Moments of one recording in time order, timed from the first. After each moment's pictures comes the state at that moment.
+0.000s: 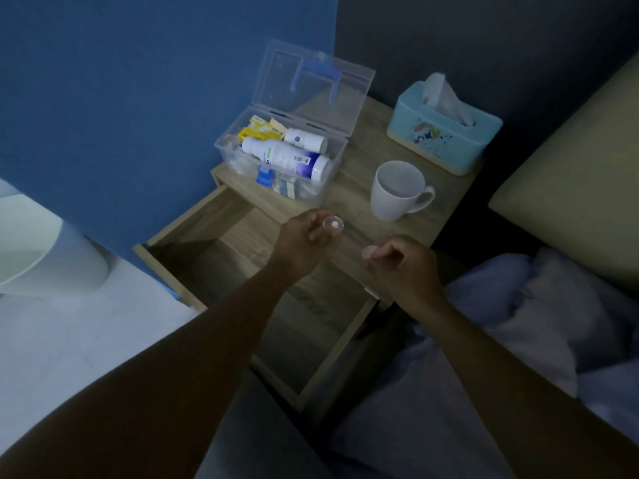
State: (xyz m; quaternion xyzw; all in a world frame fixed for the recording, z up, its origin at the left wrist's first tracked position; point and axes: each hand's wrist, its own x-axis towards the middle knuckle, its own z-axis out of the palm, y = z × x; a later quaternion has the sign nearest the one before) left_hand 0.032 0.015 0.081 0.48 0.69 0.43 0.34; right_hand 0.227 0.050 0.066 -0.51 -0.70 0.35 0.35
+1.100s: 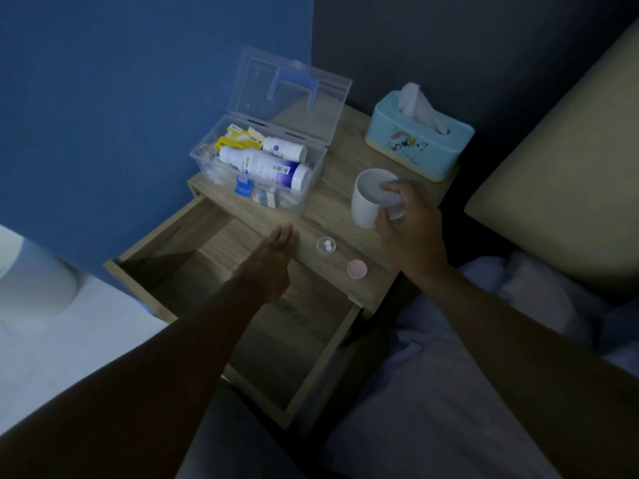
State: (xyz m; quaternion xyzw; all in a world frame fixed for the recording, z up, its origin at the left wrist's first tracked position) left_hand 0.006 0.003 0.061 0.68 0.70 0.05 0.21; right_hand 0.227 0.103 0.117 -0.45 -0.79 0.15 0.39
